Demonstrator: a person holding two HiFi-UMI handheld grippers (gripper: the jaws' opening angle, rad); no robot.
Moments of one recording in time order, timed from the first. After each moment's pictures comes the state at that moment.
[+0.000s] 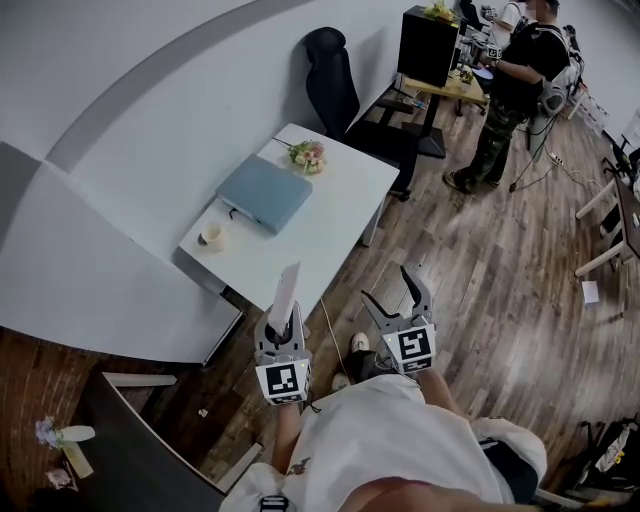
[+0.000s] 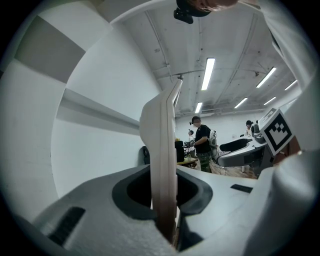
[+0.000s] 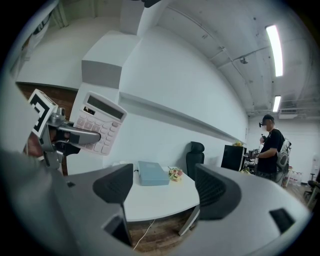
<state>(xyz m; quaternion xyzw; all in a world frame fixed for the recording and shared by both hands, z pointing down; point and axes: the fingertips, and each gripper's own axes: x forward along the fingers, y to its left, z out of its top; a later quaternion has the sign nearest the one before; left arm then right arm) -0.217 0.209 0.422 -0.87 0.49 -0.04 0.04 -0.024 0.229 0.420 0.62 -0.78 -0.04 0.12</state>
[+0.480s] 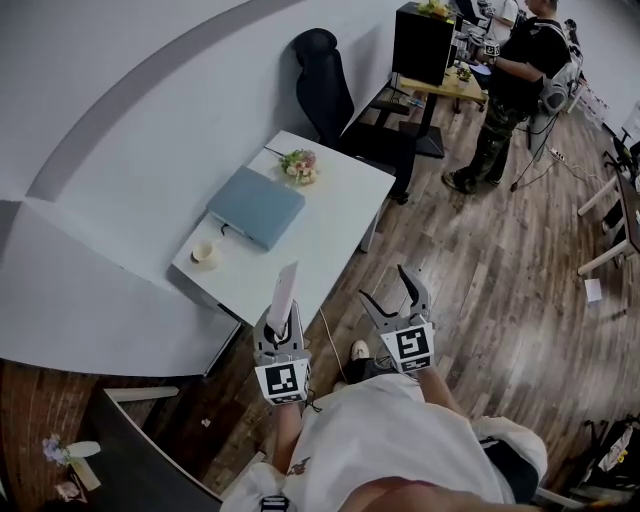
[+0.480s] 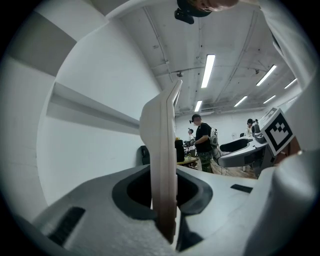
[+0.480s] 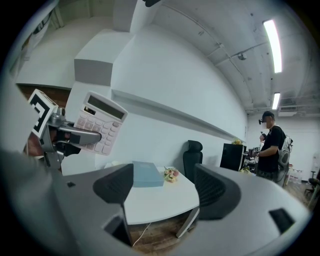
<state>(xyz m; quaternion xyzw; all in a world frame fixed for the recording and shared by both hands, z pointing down) -0.175 0.152 0.422 -0.87 0.49 -0.04 0.04 0.016 0.174 0.424 0.62 -0.77 -0.04 0.12</state>
